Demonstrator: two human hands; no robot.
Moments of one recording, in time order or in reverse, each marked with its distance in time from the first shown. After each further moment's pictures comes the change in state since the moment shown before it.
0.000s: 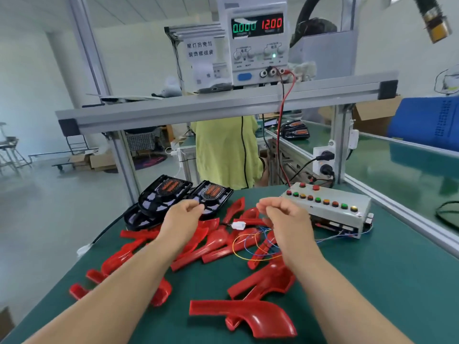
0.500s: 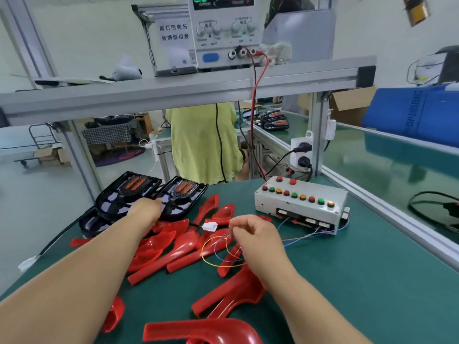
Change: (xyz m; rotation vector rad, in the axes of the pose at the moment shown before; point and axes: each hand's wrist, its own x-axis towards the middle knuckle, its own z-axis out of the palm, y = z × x) left_hand 0.109 -0.027 0.032 0.323 0.036 -0.347; right_hand 0.005 0.031 -0.011 -0.234 -0.143 0.114
